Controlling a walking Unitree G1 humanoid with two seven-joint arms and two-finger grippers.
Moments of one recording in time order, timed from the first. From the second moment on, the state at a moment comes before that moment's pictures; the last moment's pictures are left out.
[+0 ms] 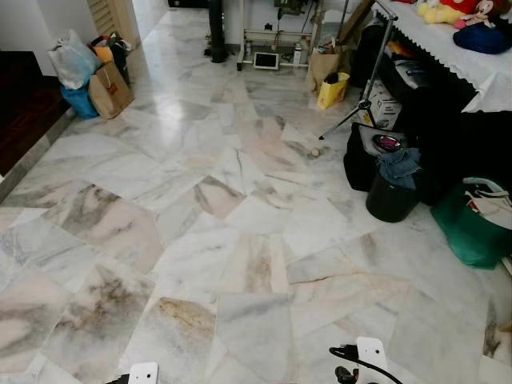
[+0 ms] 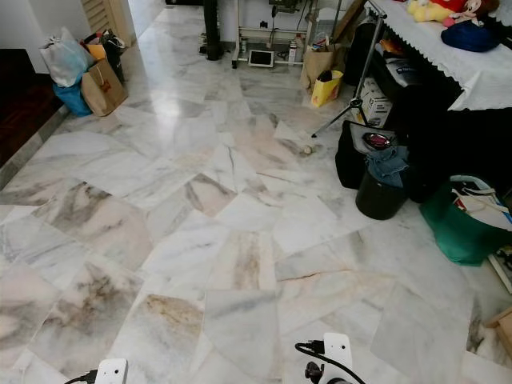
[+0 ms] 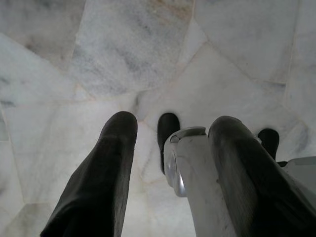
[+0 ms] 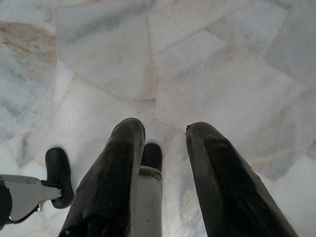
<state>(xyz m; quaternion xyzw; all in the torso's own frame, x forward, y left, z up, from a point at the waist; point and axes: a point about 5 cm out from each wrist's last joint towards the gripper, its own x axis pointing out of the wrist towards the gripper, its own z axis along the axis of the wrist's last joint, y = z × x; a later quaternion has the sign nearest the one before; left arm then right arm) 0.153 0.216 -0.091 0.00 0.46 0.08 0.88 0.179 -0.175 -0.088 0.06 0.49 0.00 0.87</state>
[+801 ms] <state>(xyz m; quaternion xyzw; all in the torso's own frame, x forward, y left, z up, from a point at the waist) 0.157 0.221 -0.089 0.02 0.46 0.08 0.88 0.177 -0.171 -0.090 0.05 0.50 0.01 0.87</state>
